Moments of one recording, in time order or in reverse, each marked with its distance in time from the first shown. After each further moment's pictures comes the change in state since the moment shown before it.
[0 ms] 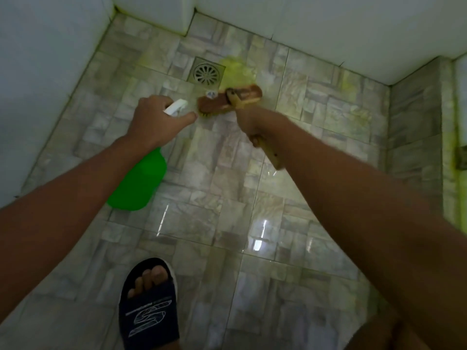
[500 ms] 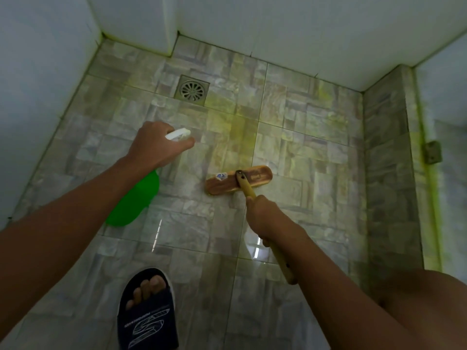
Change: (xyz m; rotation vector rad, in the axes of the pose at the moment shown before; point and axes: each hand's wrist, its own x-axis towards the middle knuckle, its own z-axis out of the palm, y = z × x) left_hand -0.015 0.022 0.002 0.082 -0.113 0.003; right_hand -0.131 0.078 0.095 0.151 0.017 0.362
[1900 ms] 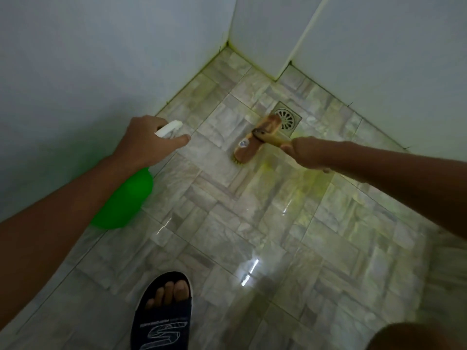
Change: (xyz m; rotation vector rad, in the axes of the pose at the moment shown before) left_hand -0.052 -0.148 -0.106 -0.148 0.333 -0.231; right_hand 0.122 -0.211 -0.074 -0.950 0.040 -0.596
